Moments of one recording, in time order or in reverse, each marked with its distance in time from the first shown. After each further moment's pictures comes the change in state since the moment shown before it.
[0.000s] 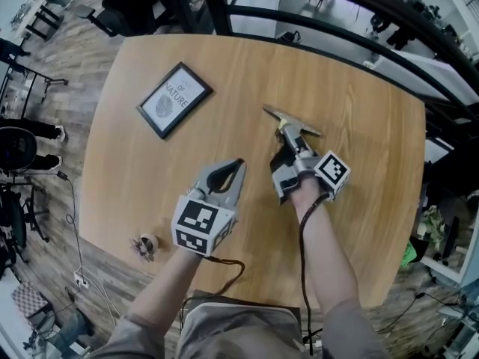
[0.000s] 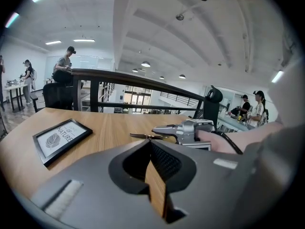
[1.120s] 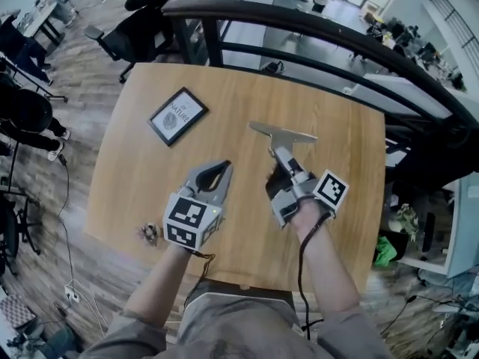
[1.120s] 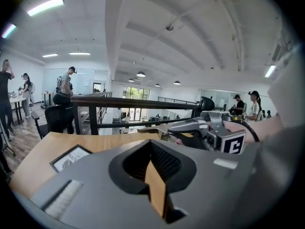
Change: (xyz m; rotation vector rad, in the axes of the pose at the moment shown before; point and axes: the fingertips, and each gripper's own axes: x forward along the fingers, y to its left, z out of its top) left arm -0.096 -0.054 0.088 0.084 -0.092 0.000; right arm -0.126 0.156 -0.053 -0.138 0.116 0.130
